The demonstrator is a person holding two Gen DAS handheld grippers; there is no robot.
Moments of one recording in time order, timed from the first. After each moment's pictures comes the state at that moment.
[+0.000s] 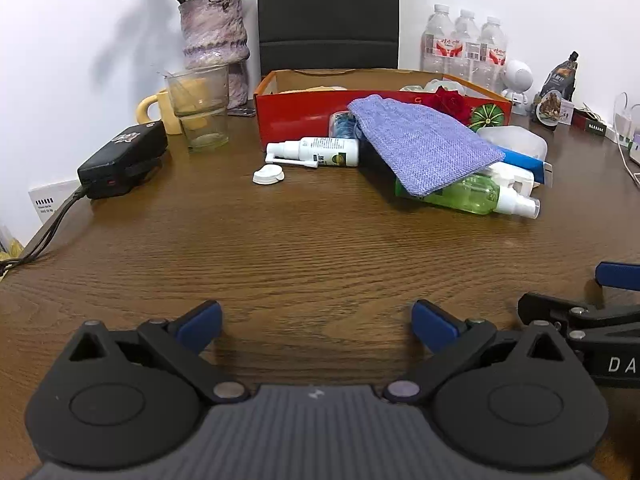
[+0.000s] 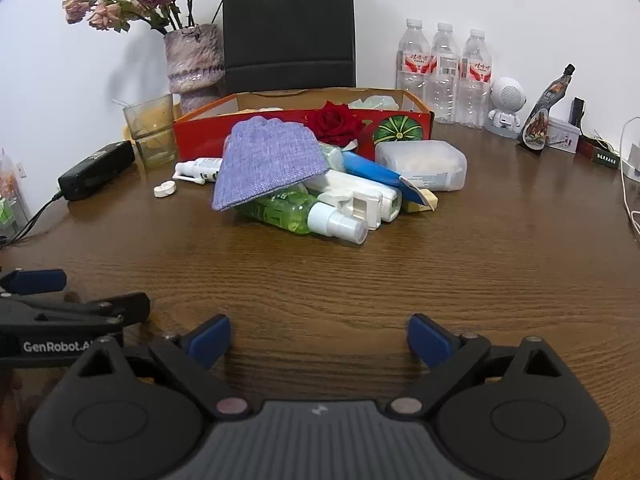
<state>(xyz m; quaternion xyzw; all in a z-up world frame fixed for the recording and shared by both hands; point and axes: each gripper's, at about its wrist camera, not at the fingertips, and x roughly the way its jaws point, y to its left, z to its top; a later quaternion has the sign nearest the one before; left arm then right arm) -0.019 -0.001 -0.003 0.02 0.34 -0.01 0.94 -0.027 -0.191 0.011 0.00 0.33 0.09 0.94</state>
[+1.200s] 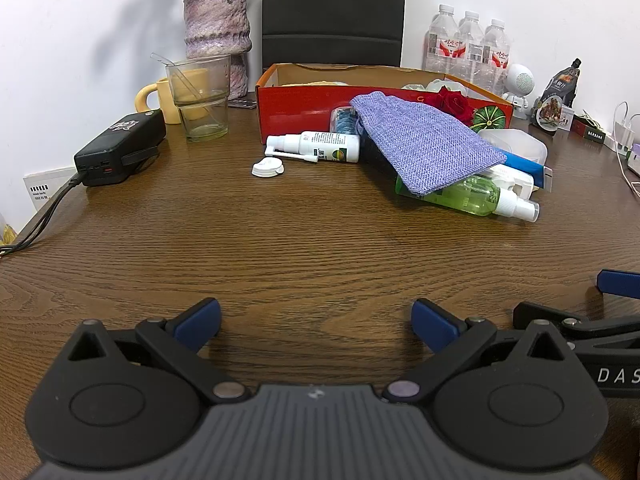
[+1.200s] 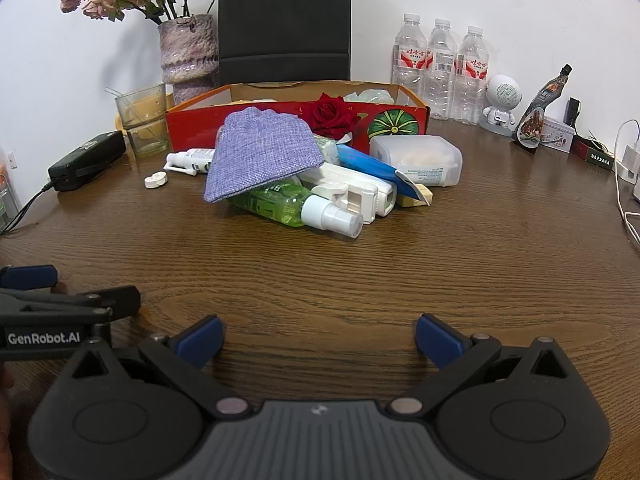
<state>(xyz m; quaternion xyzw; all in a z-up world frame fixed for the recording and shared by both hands) -0.018 0.002 -0.003 0.00 0.34 -0.01 0.94 -0.024 -0.185 0.009 -0.01 0.34 0.07 0.94</state>
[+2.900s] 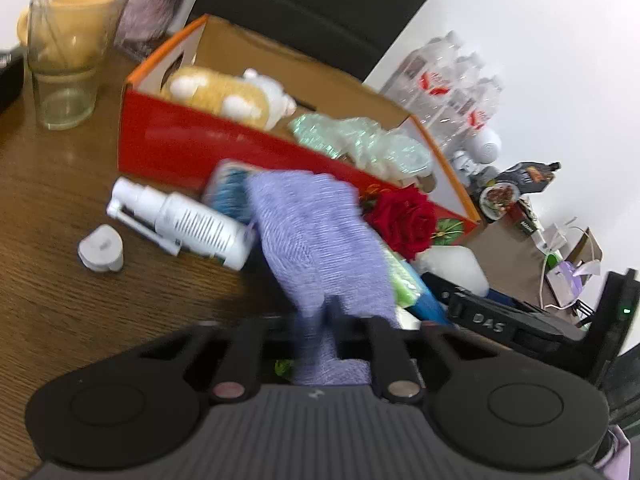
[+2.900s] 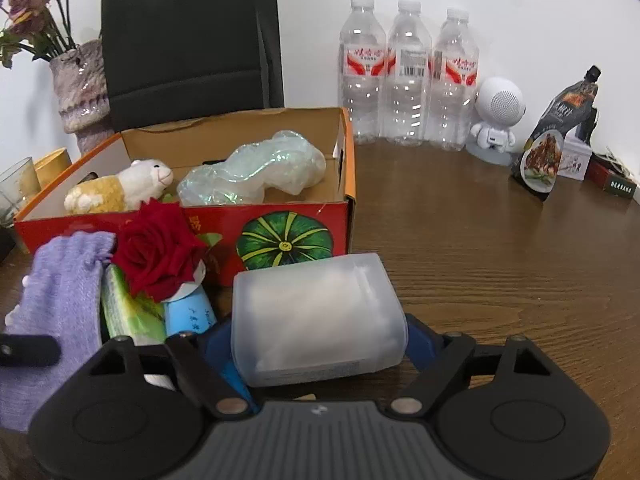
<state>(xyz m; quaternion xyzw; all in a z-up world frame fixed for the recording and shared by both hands) 0.146 0.006 0.032 -0.20 0.40 -0.15 0.88 0.175 -0.253 0.022 0.01 0.36 0.05 0.93</state>
